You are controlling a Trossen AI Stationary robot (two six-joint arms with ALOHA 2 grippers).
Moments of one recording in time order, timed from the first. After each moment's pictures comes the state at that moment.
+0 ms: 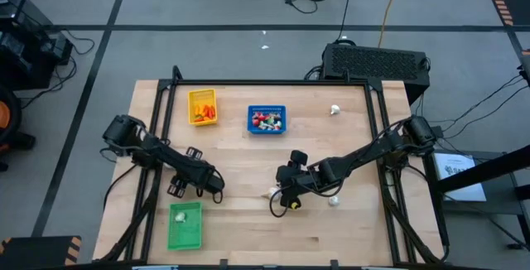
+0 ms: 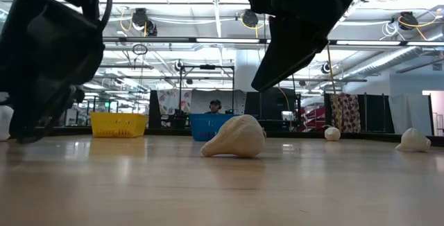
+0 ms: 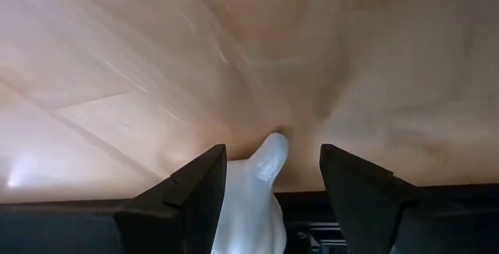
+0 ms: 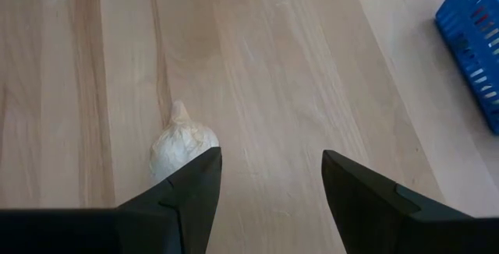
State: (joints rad) left arm -0.37 1.73 0.81 -1.22 -0.03 -0.05; right arm 0.34 1.75 1.14 -0.37 0.39 0.48
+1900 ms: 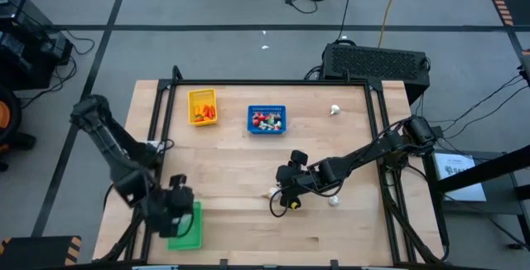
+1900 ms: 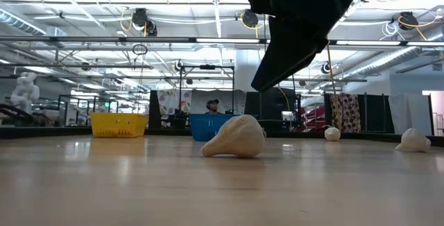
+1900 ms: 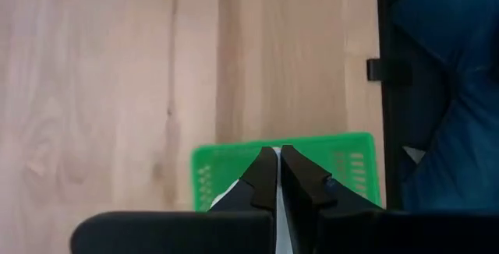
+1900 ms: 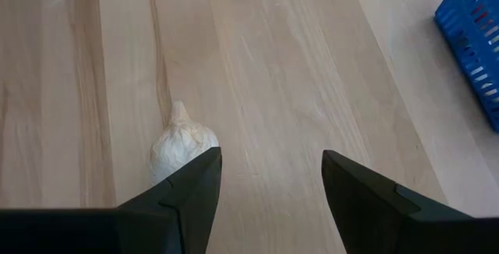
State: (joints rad) left arm -0.87 1.23 1.01 -0.88 -0.21 -0.87; right arm 0.34 1.75 1.14 -0.37 0.39 0.49
